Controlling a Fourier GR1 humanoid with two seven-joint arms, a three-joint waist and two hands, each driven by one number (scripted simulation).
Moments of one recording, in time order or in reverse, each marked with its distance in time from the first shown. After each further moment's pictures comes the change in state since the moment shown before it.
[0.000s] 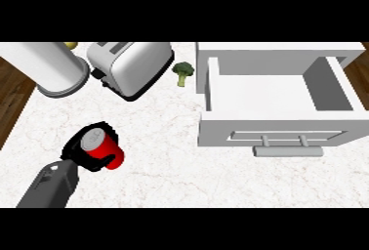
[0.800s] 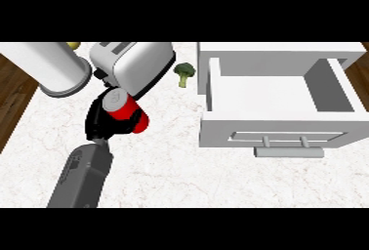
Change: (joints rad) left arm 0.016 -0.237 -0.020 -0.511 0.170 0.618 0.139; right arm 0.082 0.035 0.012 -0.066 -0.023 -0.016 -0.016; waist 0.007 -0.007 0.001
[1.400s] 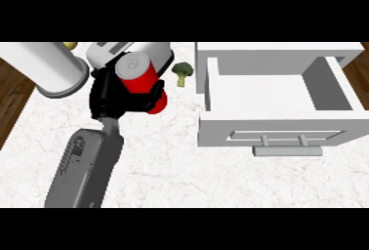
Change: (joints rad) left arm -0.096 -0.010 -0.207 -0.371 -0.019 0.327 0.323; right arm 0.009 -0.005 0.044 -0.040 -0.005 -0.048 0.018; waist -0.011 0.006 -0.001
